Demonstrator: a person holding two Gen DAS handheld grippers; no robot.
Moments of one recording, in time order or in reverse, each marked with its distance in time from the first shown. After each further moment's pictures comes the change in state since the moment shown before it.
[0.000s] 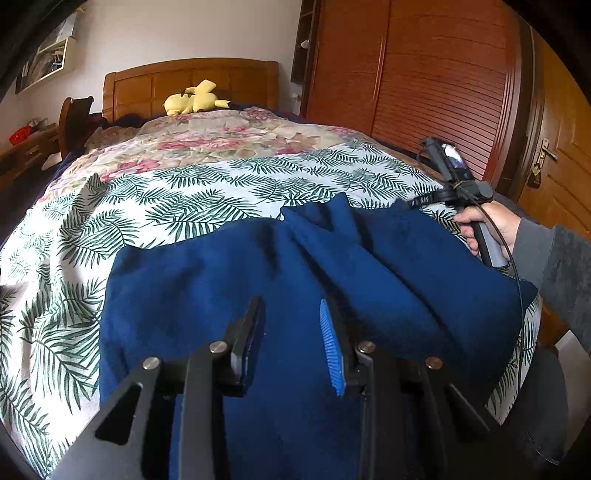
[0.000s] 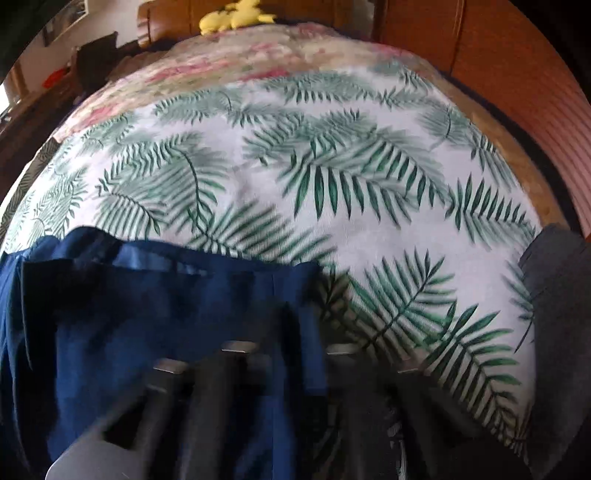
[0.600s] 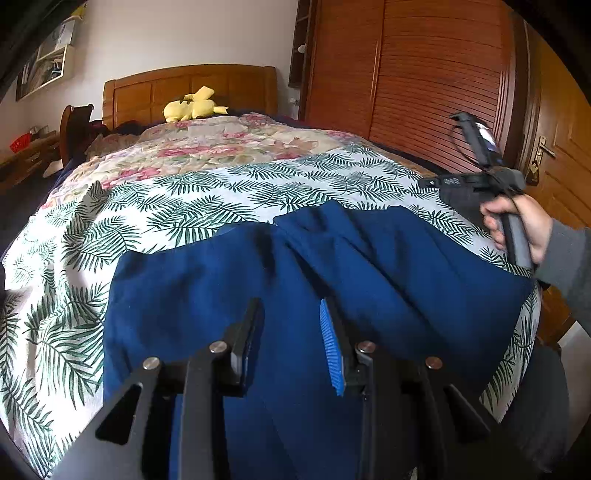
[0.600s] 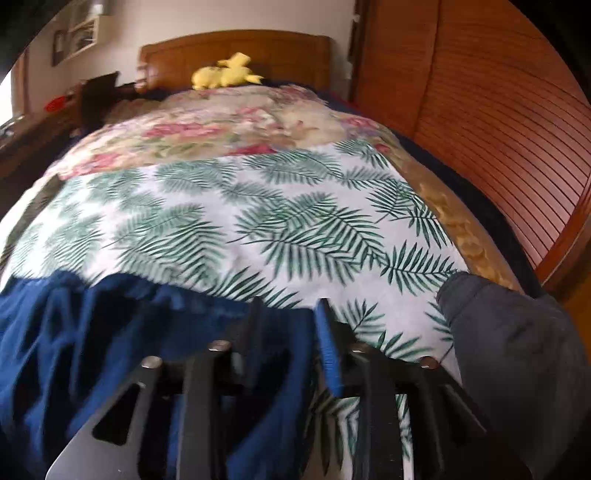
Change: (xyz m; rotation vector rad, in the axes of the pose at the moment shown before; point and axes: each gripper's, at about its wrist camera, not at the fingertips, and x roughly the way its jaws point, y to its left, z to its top) left arm -0.012 -0.010 -0.003 0.021 -0.019 0.009; right arm -0.088 0.011 -0.008 -0.002 -0.210 -0.085
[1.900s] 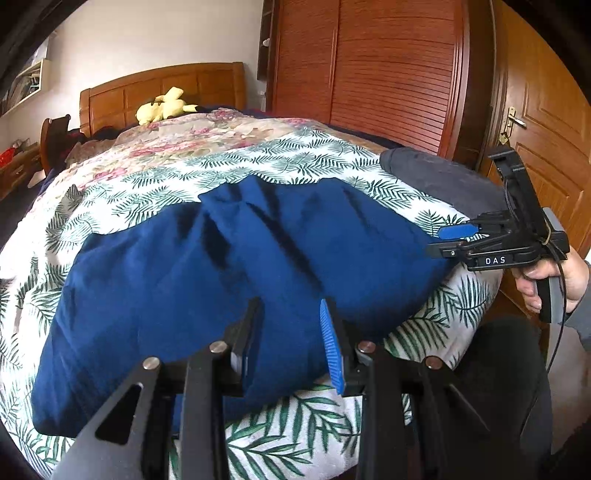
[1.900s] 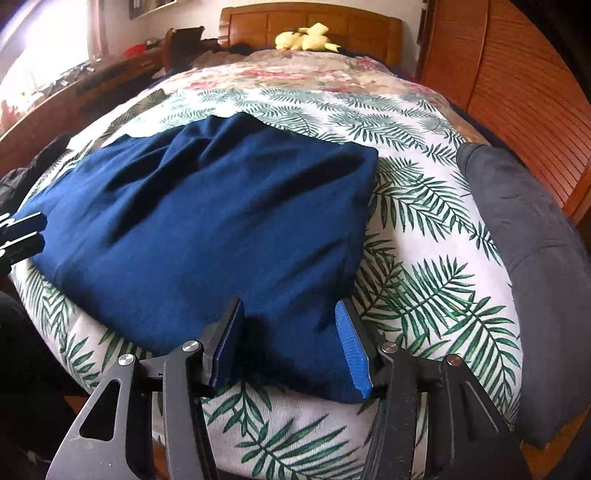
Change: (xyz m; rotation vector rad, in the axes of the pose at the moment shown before) left arm -0.040 -0.108 -0.038 0.068 0.036 -0.046; right arm -0.119 0.016 -0.175 -0.162 0.123 0.219
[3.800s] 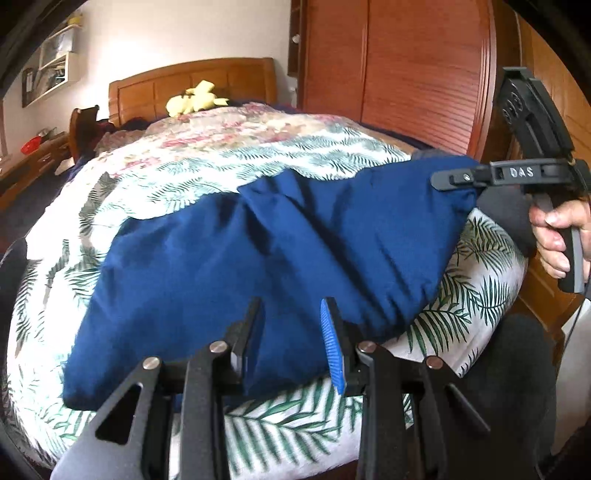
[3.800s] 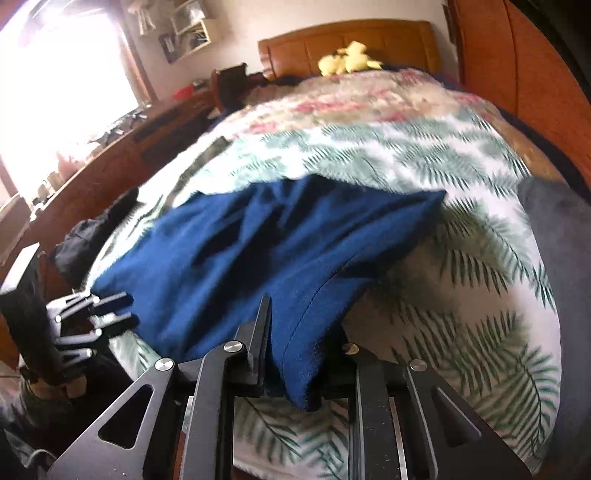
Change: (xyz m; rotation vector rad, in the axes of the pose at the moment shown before) left arm -0.024 0.024 -0.010 -0.056 0.009 0.109; right arm -0.033 0.012 0.063 0.062 -0.105 0.332
